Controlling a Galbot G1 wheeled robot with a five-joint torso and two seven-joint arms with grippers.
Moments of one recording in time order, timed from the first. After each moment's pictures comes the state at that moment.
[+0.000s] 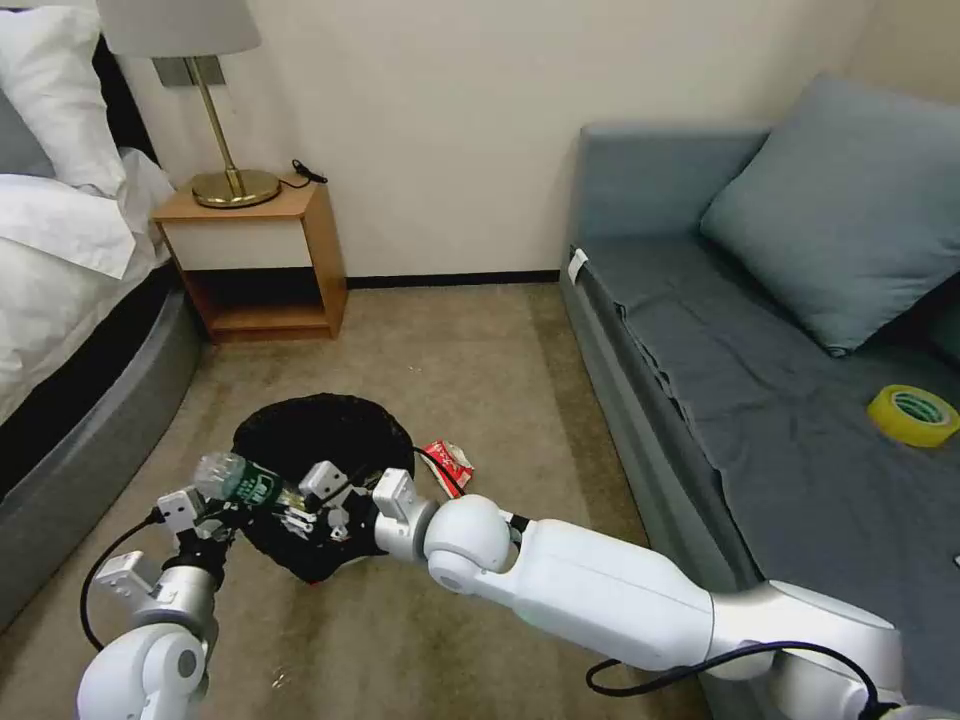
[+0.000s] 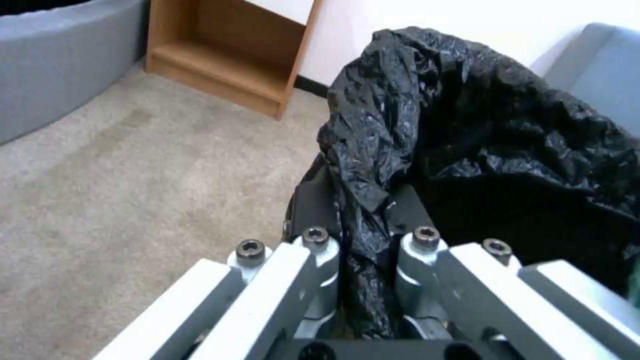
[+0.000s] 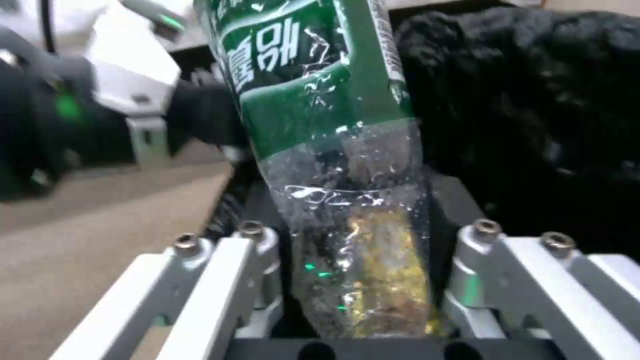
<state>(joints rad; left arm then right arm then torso) 1.49 -1.35 -0.83 -1.95 -0.66 0.20 0.05 -0.43 1.28 -0.76 1.61 0.68 -0.20 -0.01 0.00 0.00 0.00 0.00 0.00</state>
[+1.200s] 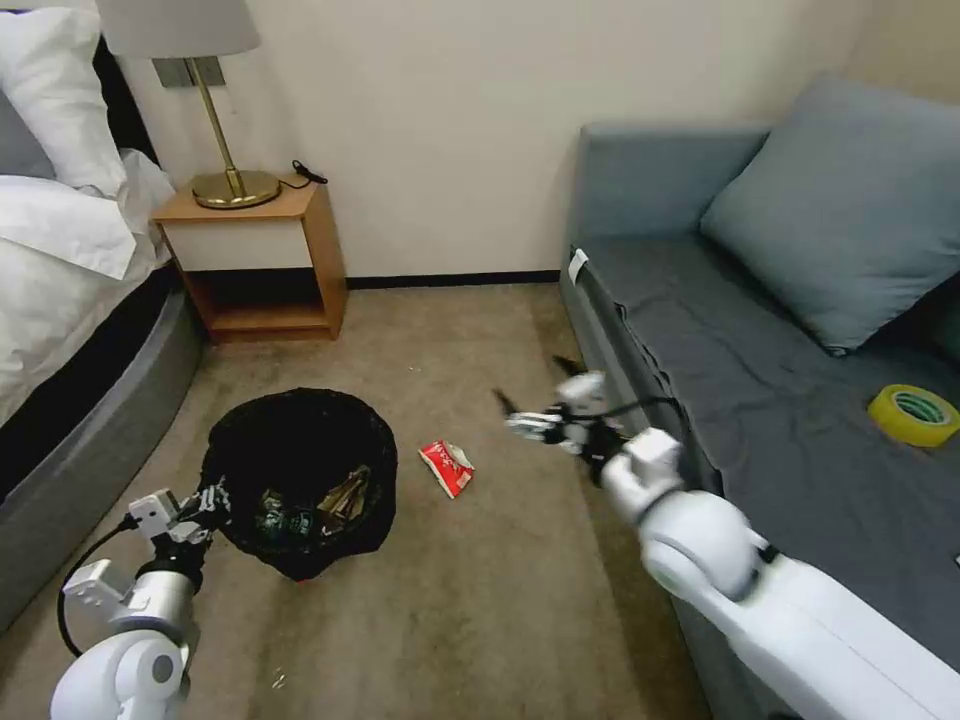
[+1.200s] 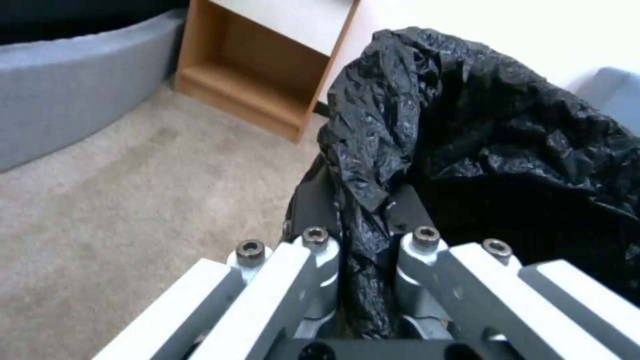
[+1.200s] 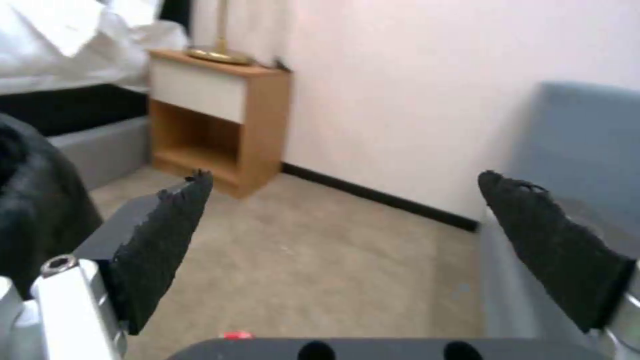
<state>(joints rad) 1.50 -1.36 -0.91 -1.95 -0.72 0.18 0.07 -1.15 0.84 0.14 2.17 0.46 -0.17 0.23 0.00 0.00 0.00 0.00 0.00</state>
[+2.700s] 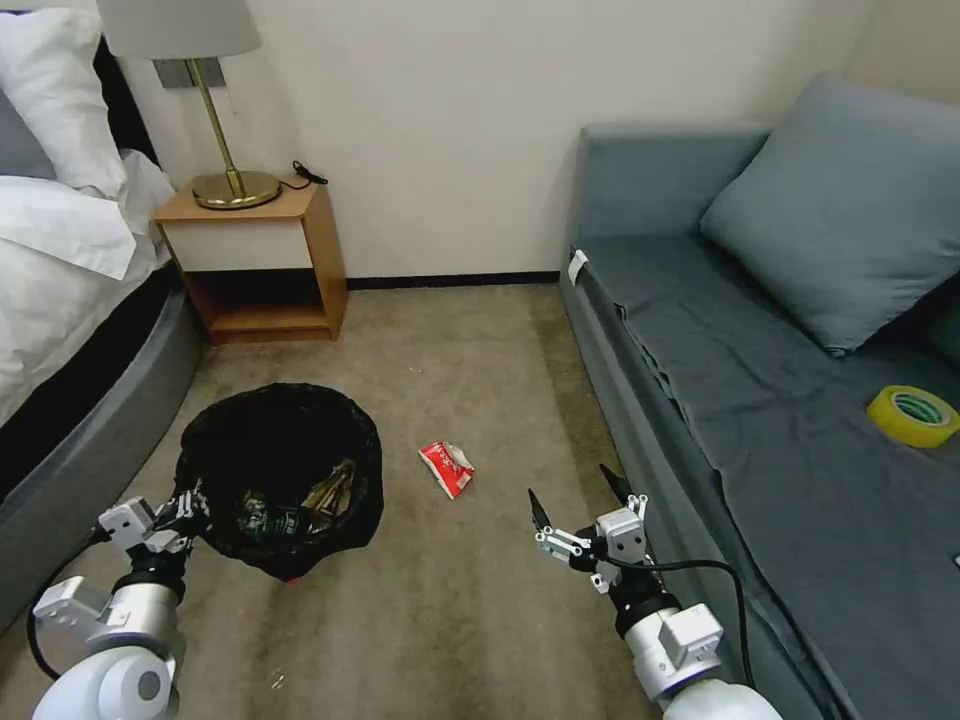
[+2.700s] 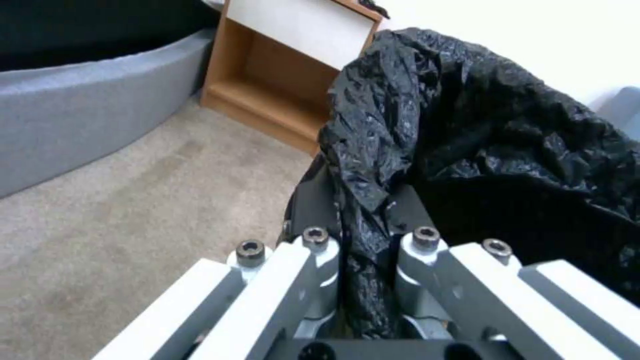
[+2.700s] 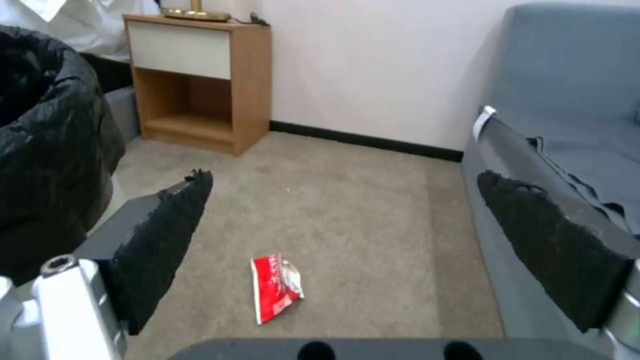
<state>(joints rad) 1.53 -1.42 -0.95 -2.00 -0.68 0.18 0.06 -1.63 1.16 0.22 2.24 0.09 -0.06 0.16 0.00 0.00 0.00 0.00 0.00</state>
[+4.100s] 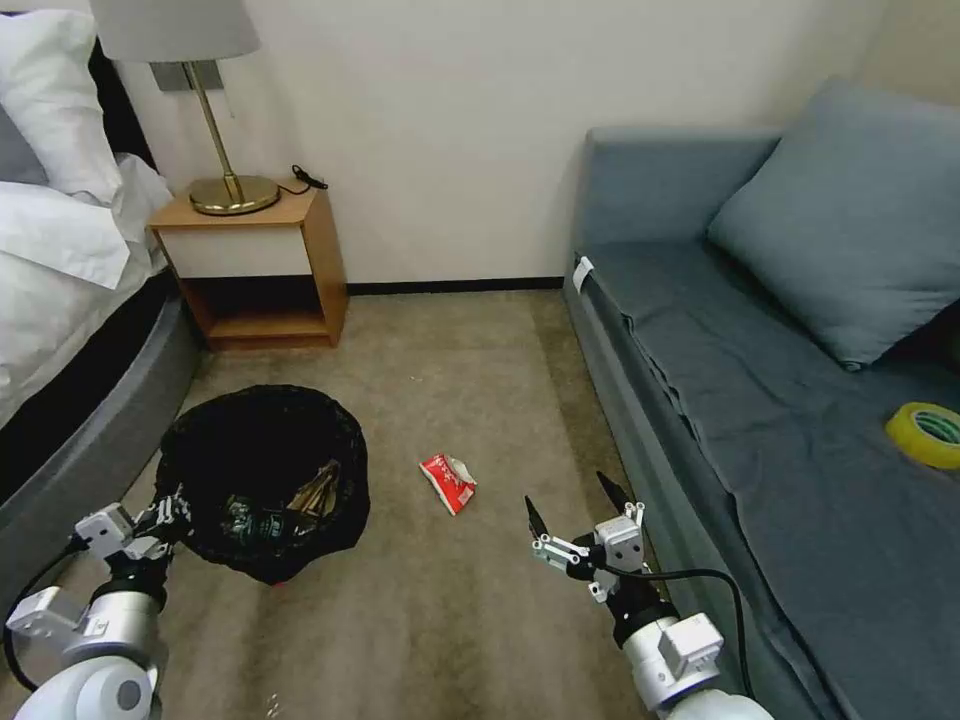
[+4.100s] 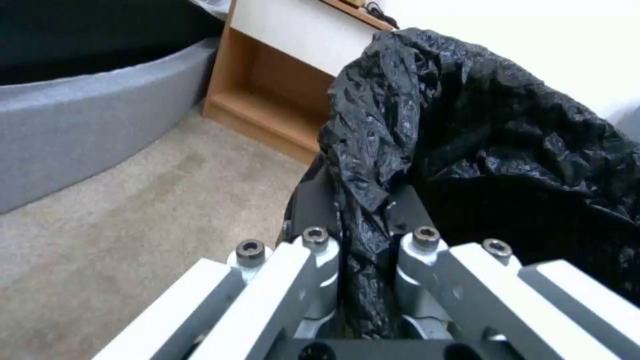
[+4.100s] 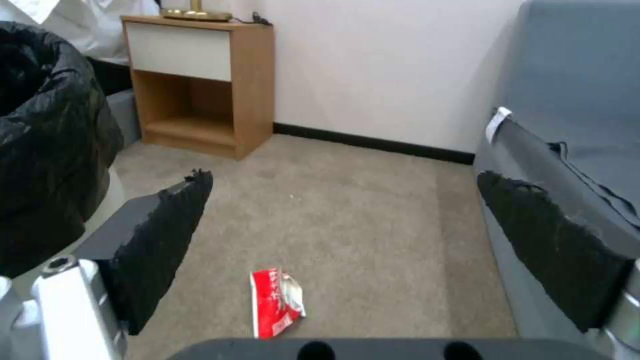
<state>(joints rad) 1.55 -1.42 -0.99 -2.01 -0.70 0.17 0.07 -1.65 1.17 0.23 2.24 0.09 -0.04 0.14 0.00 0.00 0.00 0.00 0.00</state>
